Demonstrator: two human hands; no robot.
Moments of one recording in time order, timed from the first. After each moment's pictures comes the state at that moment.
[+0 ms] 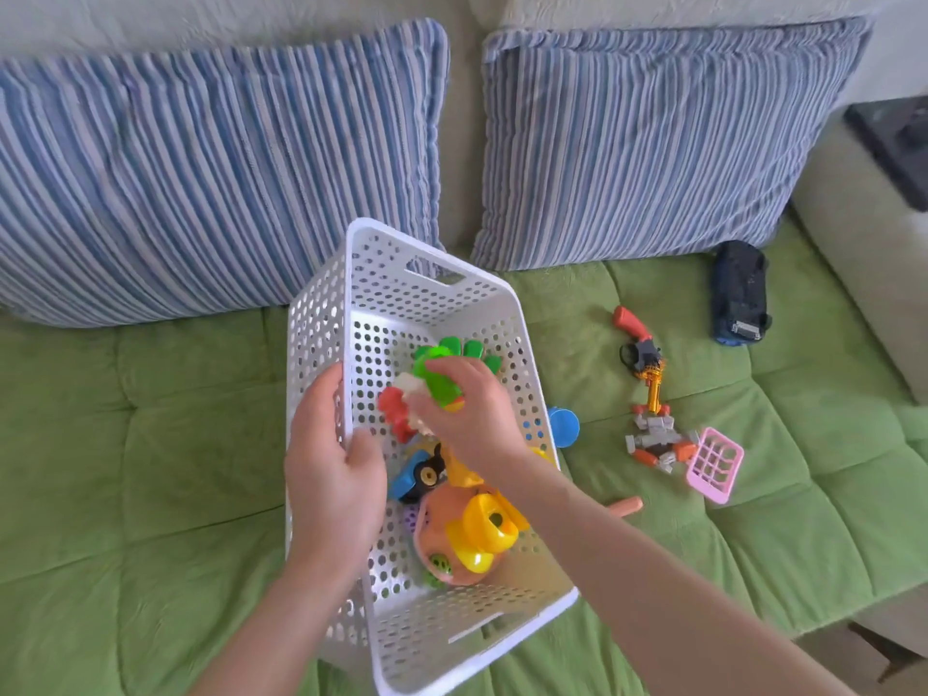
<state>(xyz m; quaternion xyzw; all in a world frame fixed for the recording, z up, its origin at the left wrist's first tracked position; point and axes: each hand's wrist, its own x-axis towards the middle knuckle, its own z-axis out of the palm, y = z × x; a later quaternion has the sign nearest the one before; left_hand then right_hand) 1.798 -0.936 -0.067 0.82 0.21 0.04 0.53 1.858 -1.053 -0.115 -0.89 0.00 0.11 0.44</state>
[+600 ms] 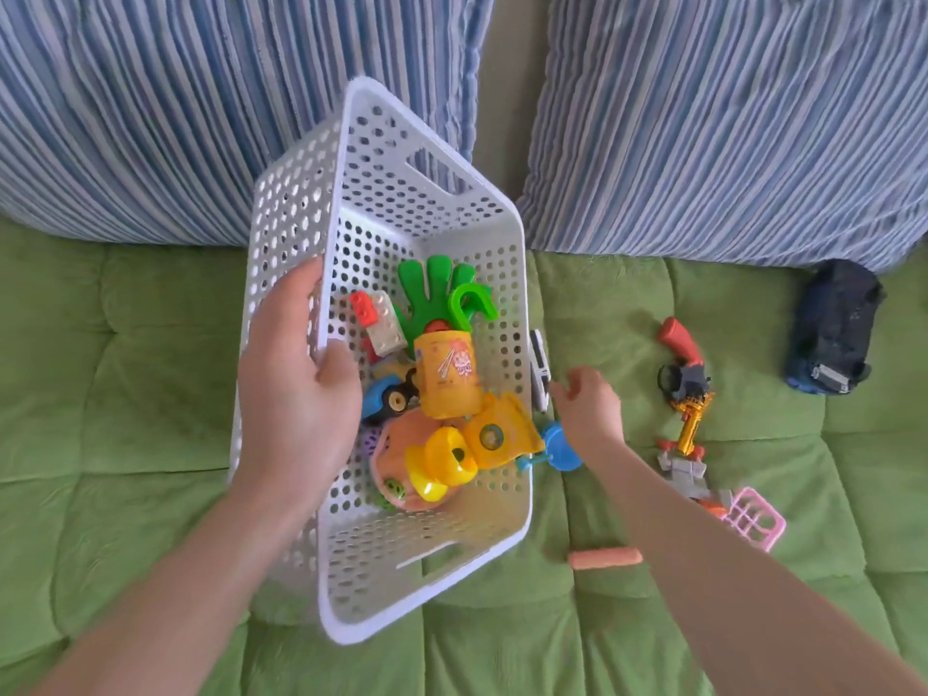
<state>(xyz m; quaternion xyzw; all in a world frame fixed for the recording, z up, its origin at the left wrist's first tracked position) 1.863 -0.966 -0.079 0.86 0.23 0.10 0.45 1.930 -1.187 -0.230 -0.92 0.16 0.21 0.30</state>
